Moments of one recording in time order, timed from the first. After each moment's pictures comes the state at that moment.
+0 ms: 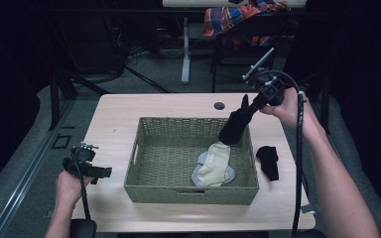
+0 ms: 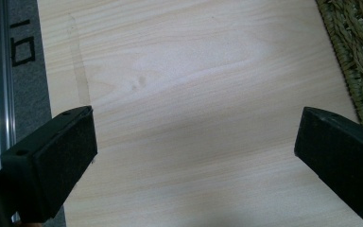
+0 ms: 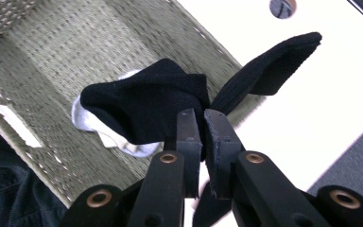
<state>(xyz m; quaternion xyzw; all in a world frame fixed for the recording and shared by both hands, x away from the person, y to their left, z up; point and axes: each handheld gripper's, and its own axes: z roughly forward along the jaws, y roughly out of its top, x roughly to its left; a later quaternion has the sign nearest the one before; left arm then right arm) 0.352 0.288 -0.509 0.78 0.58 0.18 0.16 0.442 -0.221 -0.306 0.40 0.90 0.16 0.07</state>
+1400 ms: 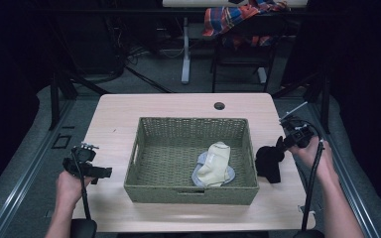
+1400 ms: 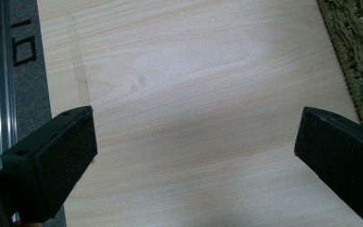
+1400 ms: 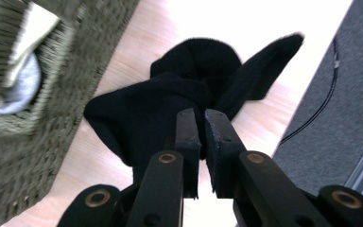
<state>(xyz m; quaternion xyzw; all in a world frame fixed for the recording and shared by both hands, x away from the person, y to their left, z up) 0.352 0.288 -0.509 0.78 0.58 0.18 0.16 0.425 -0.338 -0.459 0.55 0.82 0.11 0.04</state>
